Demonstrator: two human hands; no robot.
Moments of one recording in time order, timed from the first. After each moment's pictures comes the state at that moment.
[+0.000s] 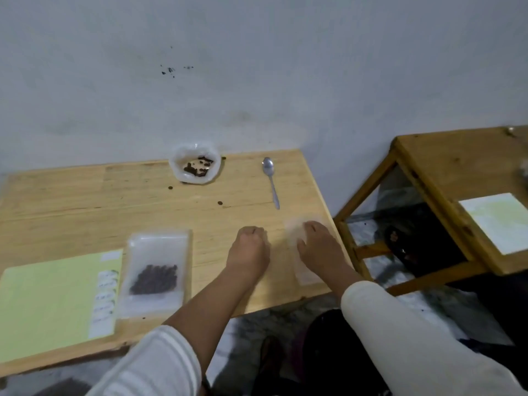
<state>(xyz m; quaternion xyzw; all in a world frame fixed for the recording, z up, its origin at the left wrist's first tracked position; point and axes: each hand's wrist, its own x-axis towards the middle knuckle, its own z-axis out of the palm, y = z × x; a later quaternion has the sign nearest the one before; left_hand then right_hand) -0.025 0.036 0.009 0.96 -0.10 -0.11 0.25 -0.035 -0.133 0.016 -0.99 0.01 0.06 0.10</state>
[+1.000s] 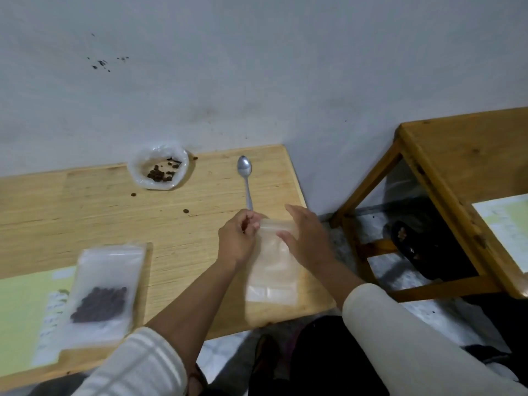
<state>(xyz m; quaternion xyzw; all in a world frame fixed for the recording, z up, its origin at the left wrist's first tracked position) 0.029 -0.040 0.001 0.85 0.08 -0.06 0.52 0.021 -0.197 -0.006 -0.96 -0.05 -0.03 0.29</state>
